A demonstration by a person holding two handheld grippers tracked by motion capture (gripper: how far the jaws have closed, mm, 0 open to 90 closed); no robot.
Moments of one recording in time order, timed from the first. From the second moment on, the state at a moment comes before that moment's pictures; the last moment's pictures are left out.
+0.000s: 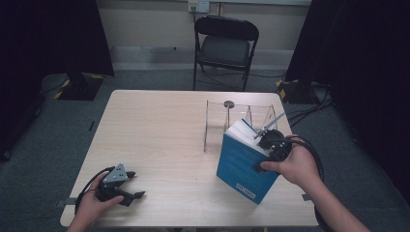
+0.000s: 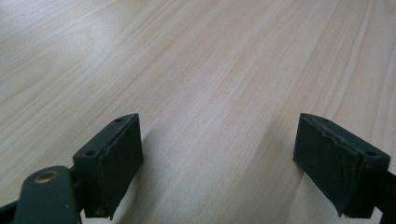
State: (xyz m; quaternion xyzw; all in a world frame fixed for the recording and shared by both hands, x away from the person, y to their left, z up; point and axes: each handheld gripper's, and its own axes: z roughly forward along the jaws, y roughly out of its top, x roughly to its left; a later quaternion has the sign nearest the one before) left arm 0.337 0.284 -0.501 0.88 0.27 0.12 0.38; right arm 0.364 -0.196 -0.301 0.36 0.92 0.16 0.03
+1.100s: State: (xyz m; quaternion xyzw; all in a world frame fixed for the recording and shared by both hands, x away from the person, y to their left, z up) left arm 0.337 0.284 -0.501 0.88 0.27 0.11 0.38; right arm 0.358 -0.244 -0.267 0.46 0.87 0.16 0.05
